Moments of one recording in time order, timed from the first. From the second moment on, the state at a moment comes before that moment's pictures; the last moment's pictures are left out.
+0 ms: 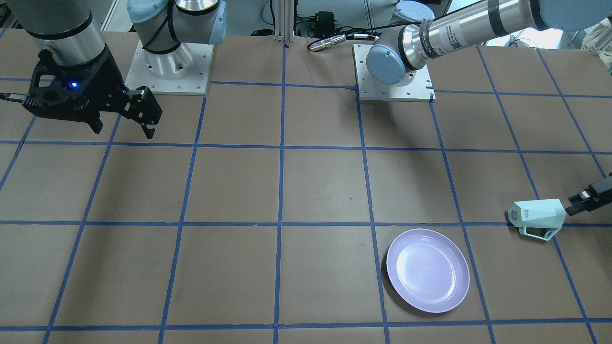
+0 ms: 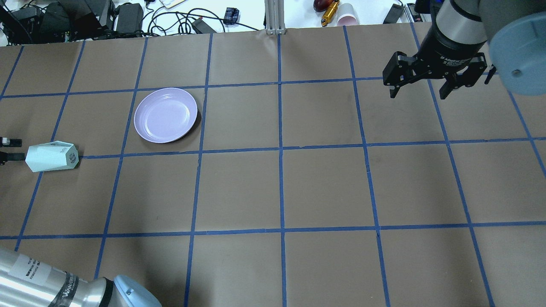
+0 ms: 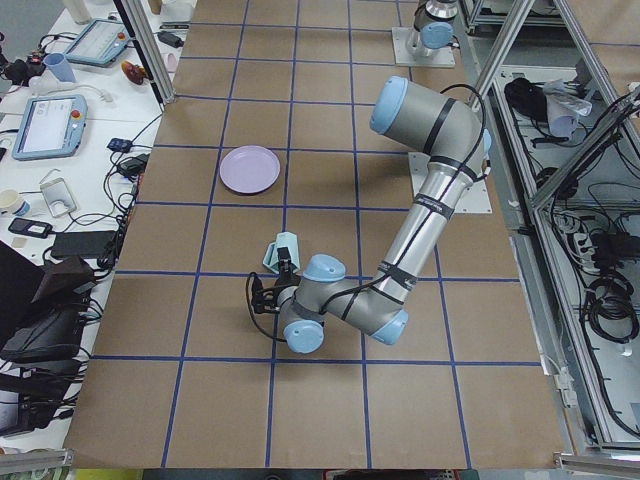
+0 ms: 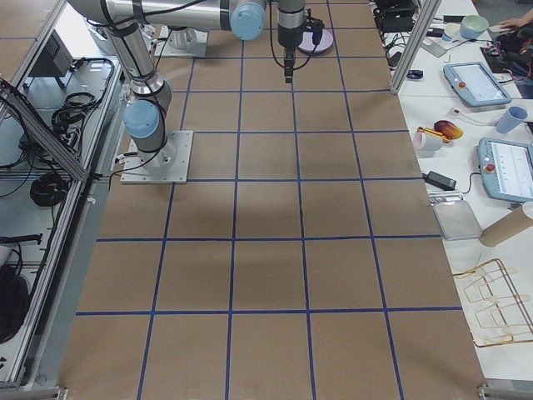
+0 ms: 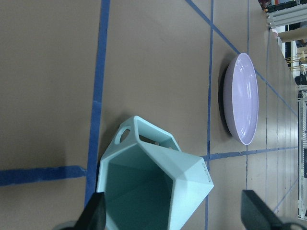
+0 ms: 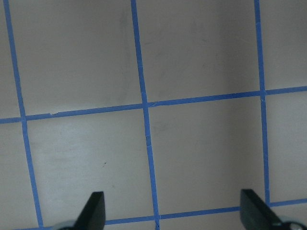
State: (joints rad) left arm -0.53 -2.34 -1.25 -1.89 0.93 1.13; right arm 1.52 -1.59 1.64 -1.68 -1.58 0.04
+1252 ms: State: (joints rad) left arm -0.56 -2.36 -1.28 -1.93 0.91 1.15; right arm 1.52 -1.59 1.64 -1.68 -1.58 0.04
